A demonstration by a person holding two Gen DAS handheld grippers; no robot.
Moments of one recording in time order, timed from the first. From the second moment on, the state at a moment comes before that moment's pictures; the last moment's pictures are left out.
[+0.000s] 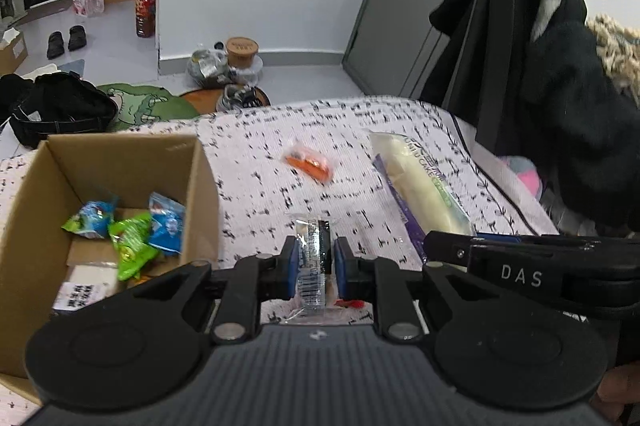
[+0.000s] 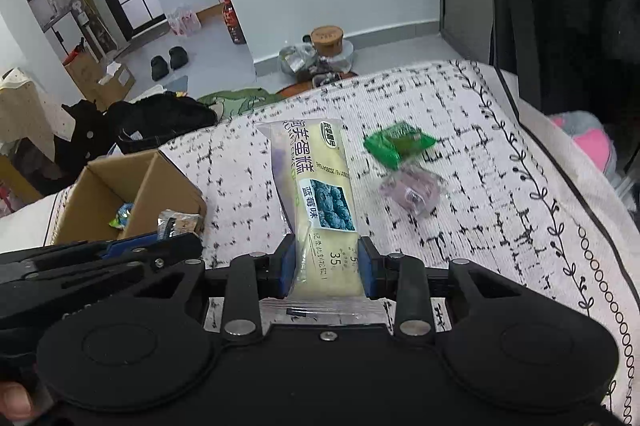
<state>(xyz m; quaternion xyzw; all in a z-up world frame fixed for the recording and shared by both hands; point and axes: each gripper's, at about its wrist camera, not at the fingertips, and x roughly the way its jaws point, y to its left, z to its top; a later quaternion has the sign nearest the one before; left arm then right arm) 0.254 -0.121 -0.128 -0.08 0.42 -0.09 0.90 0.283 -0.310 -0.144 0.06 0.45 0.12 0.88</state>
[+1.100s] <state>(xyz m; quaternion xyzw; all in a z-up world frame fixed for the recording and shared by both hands) 0.220 0.010 -0.115 -0.11 0.39 0.02 0.91 0.264 -0.230 -0.135 0.05 0.46 0.15 0.87</state>
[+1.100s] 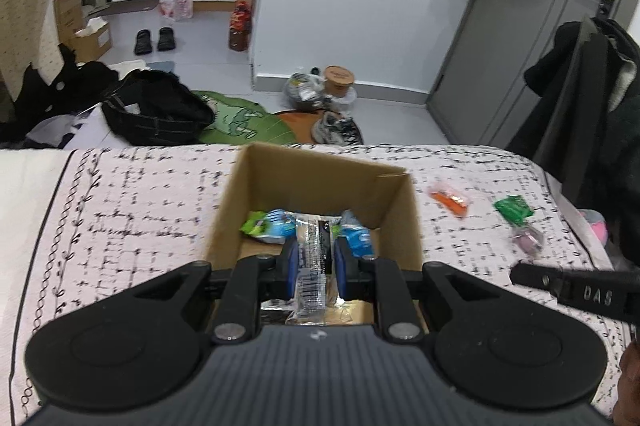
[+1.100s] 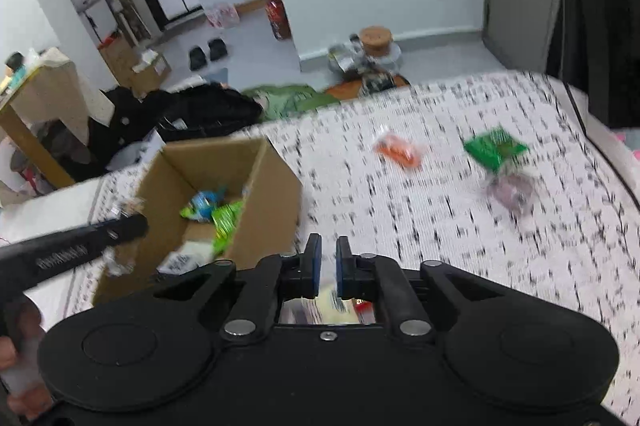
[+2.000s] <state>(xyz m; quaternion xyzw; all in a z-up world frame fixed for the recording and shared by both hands) 0.187 0.064 -0.118 -0.13 0.41 0.09 0.90 0.239 -0.200 -0.201 -0.01 0.55 0.13 0.83</state>
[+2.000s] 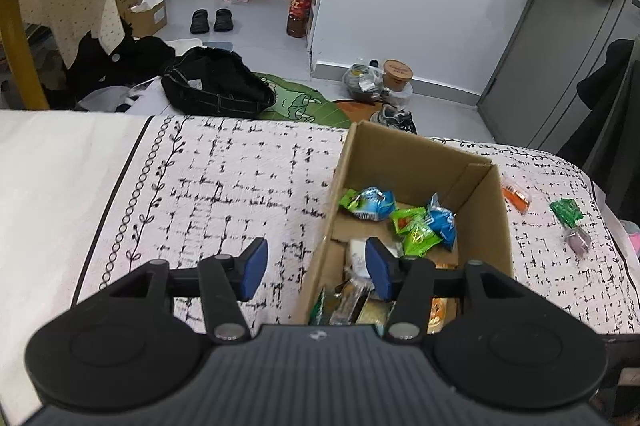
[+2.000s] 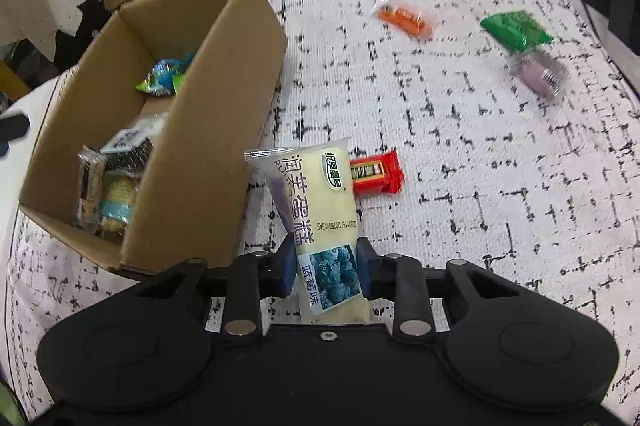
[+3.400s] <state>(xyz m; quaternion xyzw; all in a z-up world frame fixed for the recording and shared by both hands) 0.150 0.088 -0.122 -0.14 0.41 0.12 0.89 0.247 -0.172 -0.116 0.08 0.45 0.14 0.88</state>
